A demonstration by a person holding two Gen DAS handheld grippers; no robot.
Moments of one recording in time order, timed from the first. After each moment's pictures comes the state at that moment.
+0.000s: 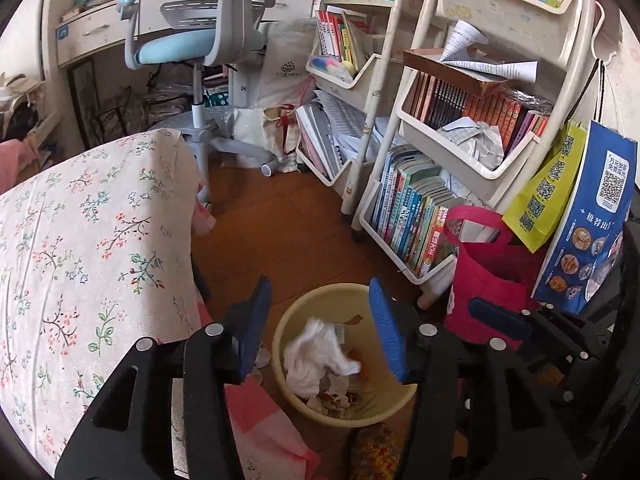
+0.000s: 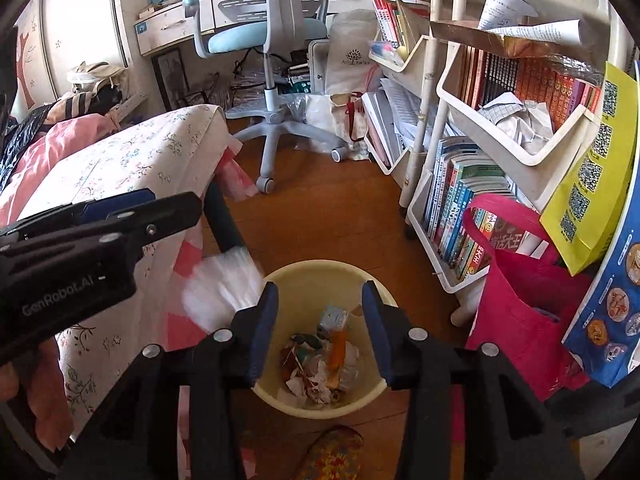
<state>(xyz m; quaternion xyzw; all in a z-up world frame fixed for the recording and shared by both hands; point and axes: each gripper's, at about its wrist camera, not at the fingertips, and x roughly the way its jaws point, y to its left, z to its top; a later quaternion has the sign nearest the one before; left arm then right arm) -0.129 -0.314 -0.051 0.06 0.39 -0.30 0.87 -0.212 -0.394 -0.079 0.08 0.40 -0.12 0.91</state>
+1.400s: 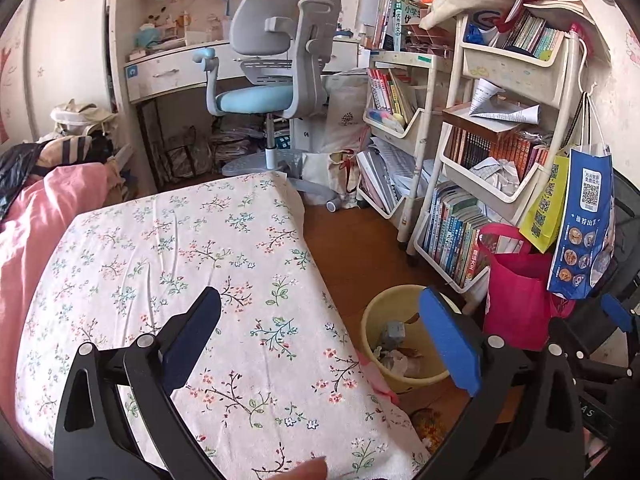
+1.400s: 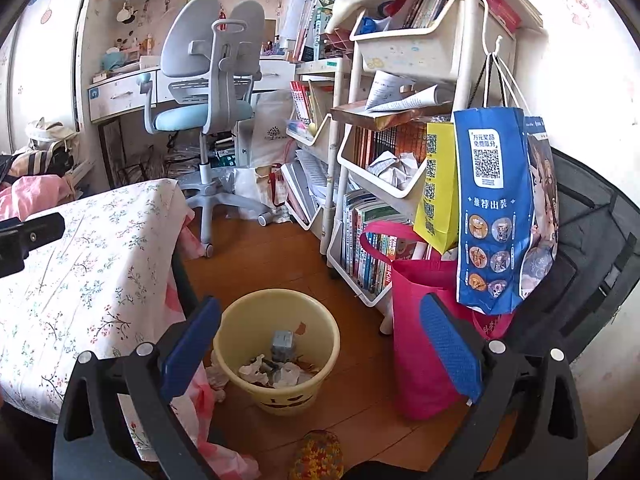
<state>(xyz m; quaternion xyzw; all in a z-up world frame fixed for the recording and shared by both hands) -0.199 -0.176 0.023 0.07 0.32 -0.23 0.92 -0.323 -0.327 -0.024 0.04 0.27 -0.29 0.92</state>
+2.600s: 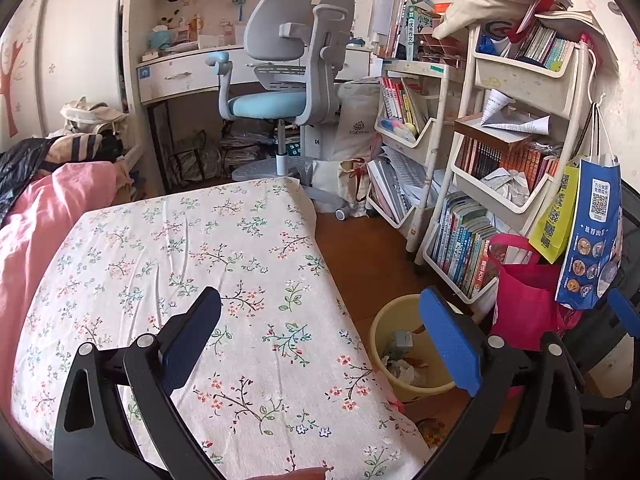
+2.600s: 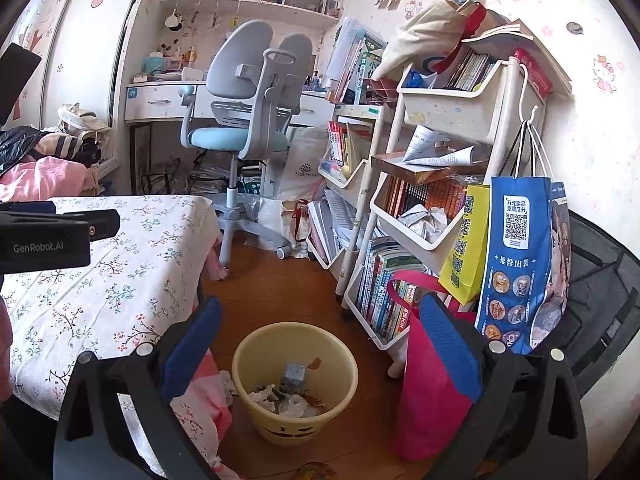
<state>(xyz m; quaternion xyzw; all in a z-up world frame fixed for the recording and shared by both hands) -0.194 -0.166 0.019 0.06 0.30 -0.21 0.93 -0.309 -0.285 -0.016 -0.03 0.22 -0.26 0.94</state>
